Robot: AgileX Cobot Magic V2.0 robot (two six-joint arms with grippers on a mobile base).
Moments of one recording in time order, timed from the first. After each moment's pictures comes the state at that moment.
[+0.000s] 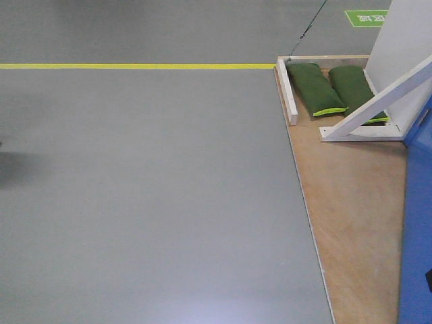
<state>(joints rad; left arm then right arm) 0.09 -0.01 0.03 0.07 0.28 -0.02 -0.11 -0.01 0.03 -0.07 0.12 0.09</state>
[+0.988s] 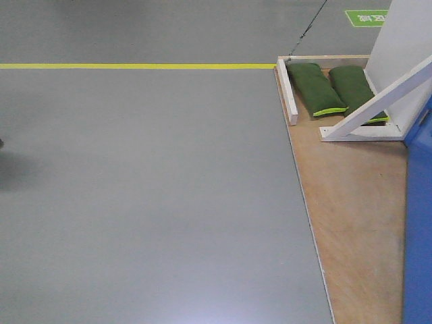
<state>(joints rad) 0.09 -0.01 0.03 0.07 0.28 -0.02 -0.11 0.73 -0.93 -0.02 0.25 0.09</state>
